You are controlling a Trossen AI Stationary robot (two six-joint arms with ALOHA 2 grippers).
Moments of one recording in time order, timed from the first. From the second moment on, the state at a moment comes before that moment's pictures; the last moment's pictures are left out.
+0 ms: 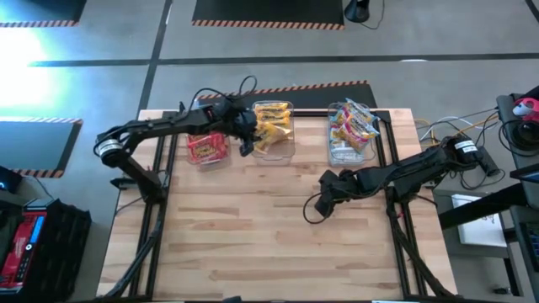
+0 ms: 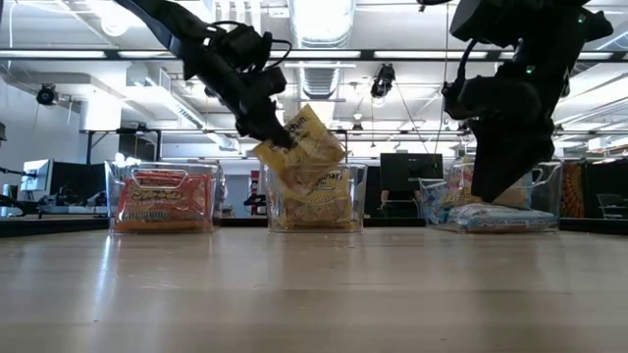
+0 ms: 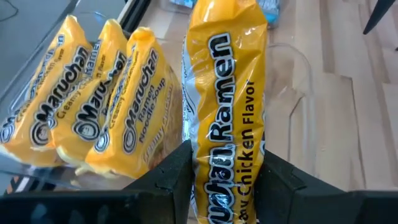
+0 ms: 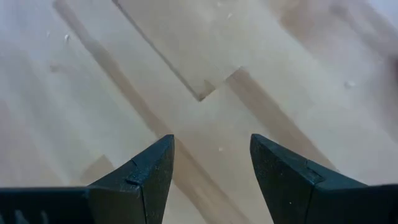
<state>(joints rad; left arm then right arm) 0.54 1.57 1.10 -0.28 0.22 0.22 0.18 1.36 0.73 -0.53 0.21 0.86</state>
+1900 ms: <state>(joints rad) 0.56 1.88 1.56 -0.73 0.17 0.47 0.18 1.36 0.73 -0.53 0.26 0.86</state>
